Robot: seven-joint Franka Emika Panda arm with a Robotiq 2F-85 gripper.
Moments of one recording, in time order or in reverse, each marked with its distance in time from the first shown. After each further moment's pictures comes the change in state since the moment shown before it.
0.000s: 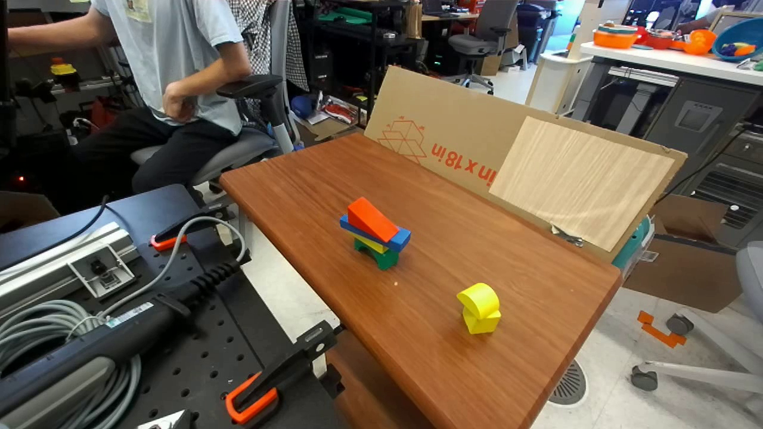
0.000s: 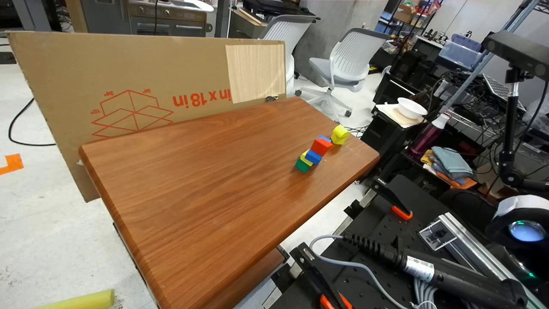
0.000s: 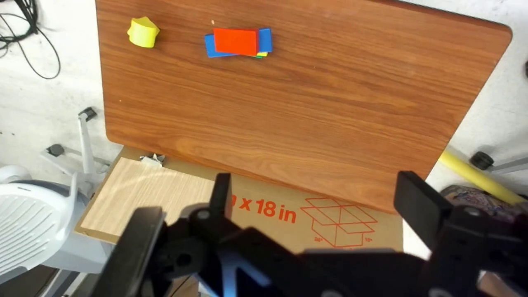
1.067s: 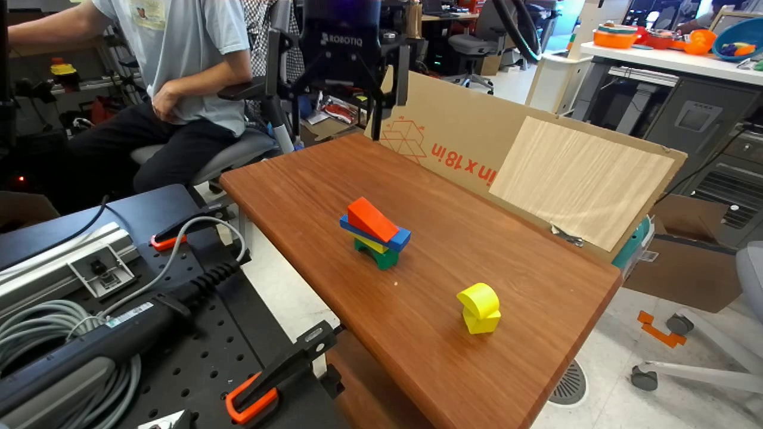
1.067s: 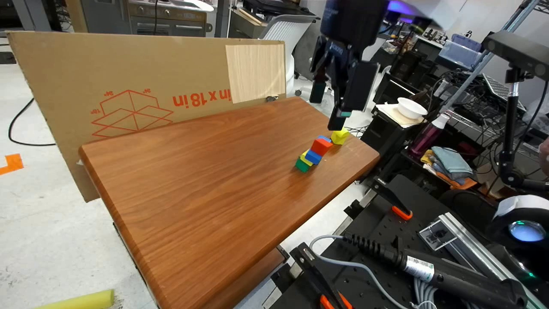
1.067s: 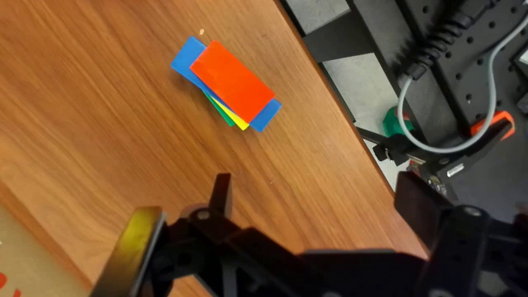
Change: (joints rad) arm 0.027 0.479 -0.145 0.105 0.077 0.043 -0.926
